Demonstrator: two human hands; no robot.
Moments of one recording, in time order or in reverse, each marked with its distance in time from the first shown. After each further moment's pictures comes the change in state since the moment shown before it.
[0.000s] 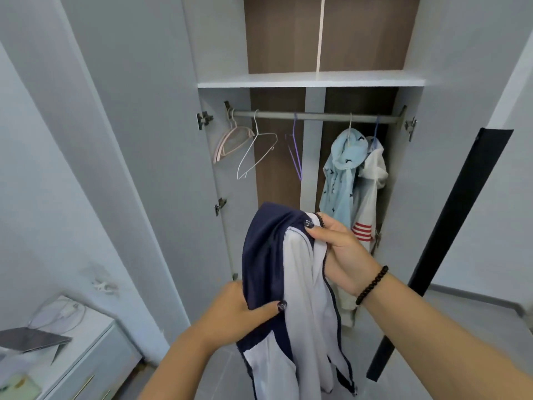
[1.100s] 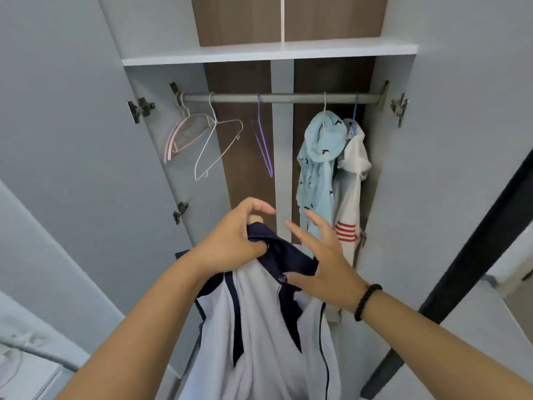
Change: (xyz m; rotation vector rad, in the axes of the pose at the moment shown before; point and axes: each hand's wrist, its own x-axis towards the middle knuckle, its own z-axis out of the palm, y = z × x) left_hand 0.205 0.059 -0.016 -0.121 -0.153 0.191; right_hand 0.088 0.015 -0.124 -1.407 0.158 -0.281
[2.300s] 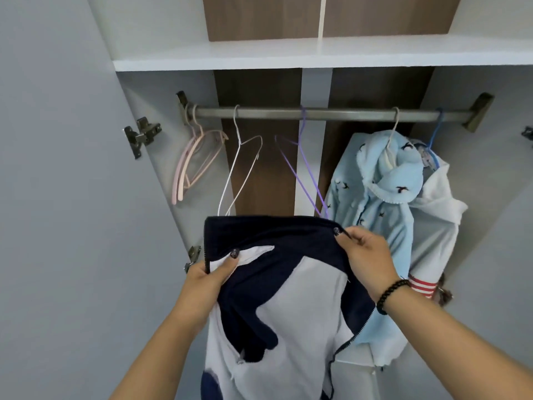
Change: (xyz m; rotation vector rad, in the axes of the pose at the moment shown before) left_hand 0.137 -0.174 -0.182 -0.599 0.351 -0.289; right_hand 0.262 0.043 0.079 0.438 0.481 0.511
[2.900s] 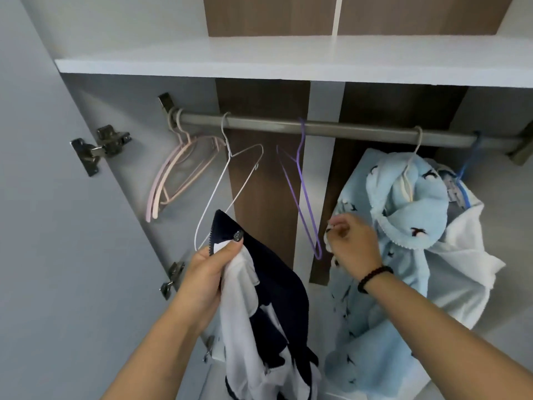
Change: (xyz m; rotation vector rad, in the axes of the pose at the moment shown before) left_hand 0.083 0.029 0.083 -0.251 -0.018 0.004; right_hand 0.148 0.011 0.000 -0.442 -0.078 -0.218
